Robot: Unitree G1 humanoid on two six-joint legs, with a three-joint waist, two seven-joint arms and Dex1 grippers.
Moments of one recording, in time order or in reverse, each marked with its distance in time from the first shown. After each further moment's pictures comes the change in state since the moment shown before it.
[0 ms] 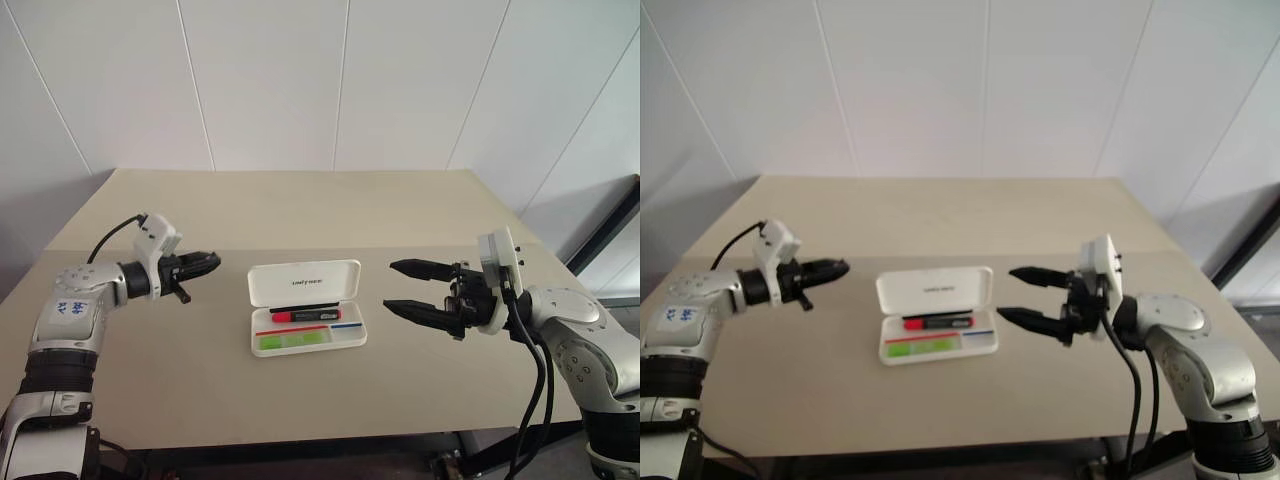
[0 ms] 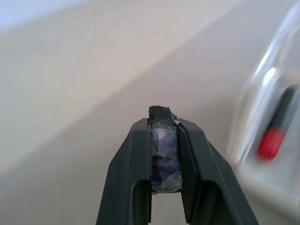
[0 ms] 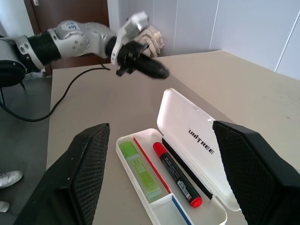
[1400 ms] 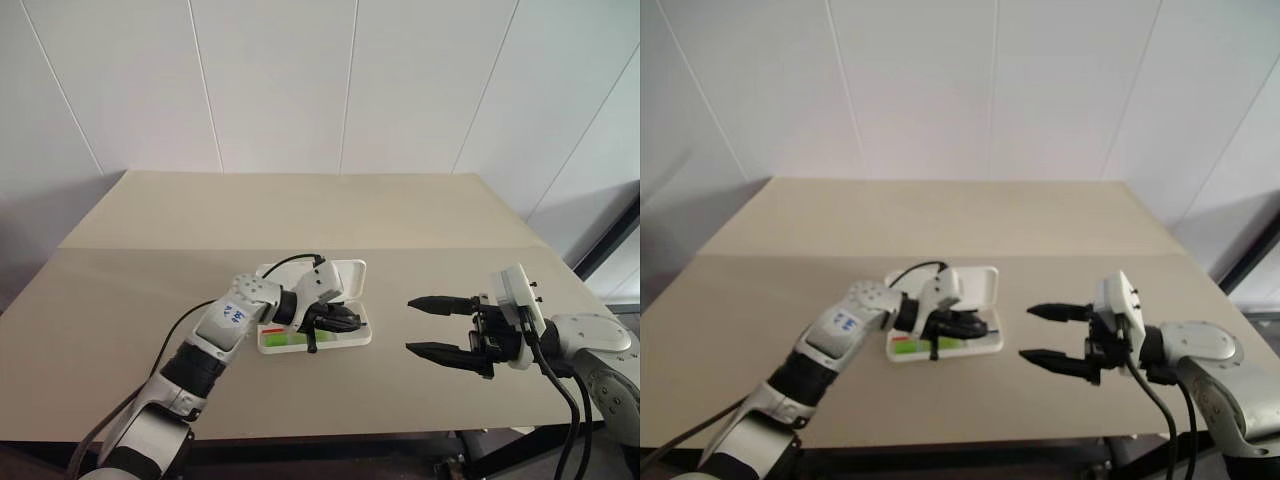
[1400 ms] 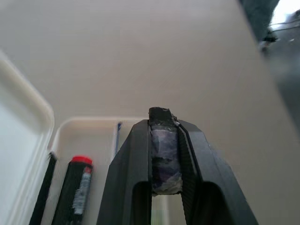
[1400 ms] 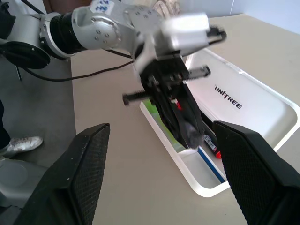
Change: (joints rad) left arm -0.113 -0.397 -0.523 -0.101 0.143 0.123 0.000; right arm 0.205 -0.127 -0.040 -0.056 -0.015 -0.063 0.099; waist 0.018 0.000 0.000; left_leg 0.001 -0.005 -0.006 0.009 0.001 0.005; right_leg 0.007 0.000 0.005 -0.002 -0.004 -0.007
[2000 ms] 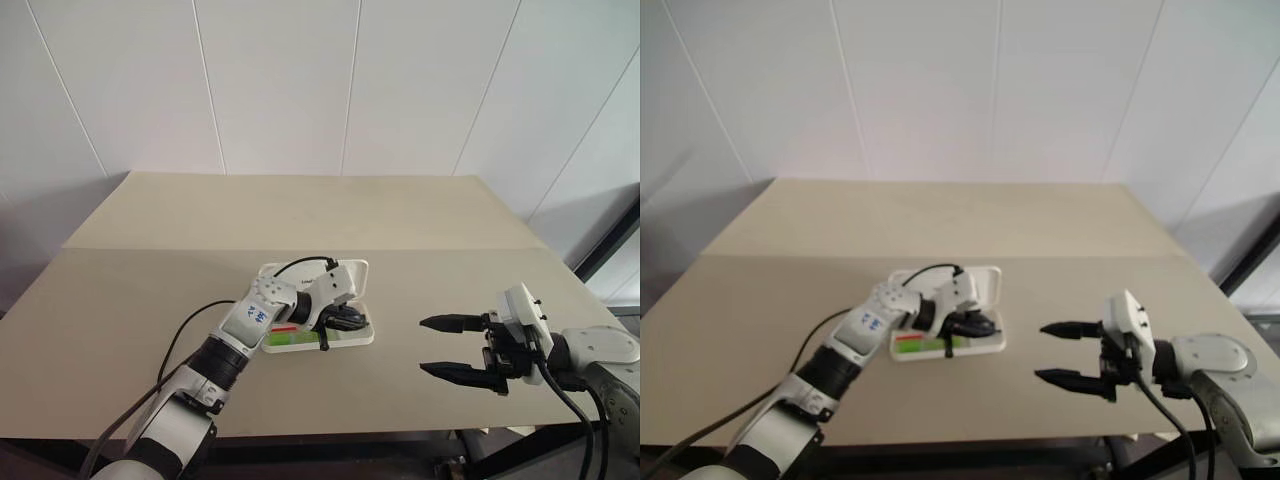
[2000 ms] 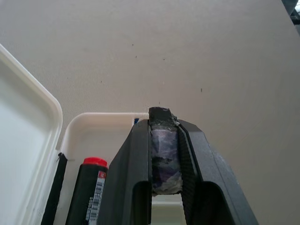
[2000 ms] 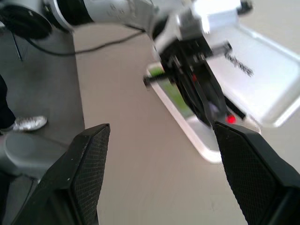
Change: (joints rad) left arm -0.025 -0.059 -0.018 0.089 0.099 -0.046 0.010; right arm 0.084 -0.048 -0.003 0.103 -0.073 -0.089 0.100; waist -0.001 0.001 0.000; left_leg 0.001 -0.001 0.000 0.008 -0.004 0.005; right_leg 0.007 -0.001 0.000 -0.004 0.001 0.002
